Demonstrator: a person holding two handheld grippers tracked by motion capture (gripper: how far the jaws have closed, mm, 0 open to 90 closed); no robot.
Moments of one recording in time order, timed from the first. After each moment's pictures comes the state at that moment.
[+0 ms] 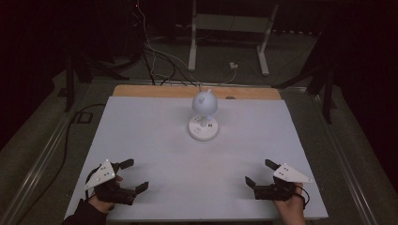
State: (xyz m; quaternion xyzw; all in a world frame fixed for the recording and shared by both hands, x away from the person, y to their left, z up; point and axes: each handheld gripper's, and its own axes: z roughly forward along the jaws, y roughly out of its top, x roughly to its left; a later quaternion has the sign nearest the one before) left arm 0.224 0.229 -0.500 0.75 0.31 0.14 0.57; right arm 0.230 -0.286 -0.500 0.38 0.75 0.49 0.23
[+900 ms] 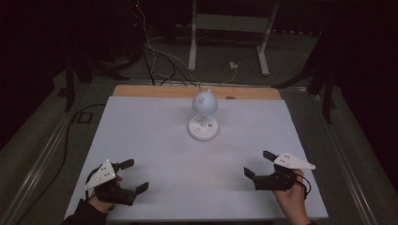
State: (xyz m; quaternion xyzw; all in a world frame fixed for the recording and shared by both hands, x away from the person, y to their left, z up) left arm 0.223 0.229 -0.500 0.75 0.31 0.14 0.57; right arm 0.247 -0.278 -0.463 0.38 0.75 0.50 0.19
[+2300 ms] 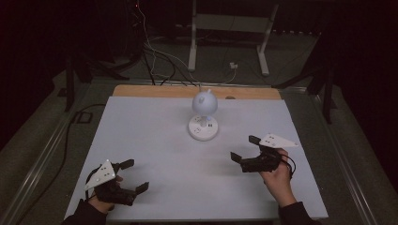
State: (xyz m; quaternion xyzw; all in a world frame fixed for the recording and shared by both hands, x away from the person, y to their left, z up) left arm 0.223 0.229 -0.499 0.75 0.31 0.14 0.57; right arm 0.294 -0.244 -0.446 0.36 0.76 0.52 0.17
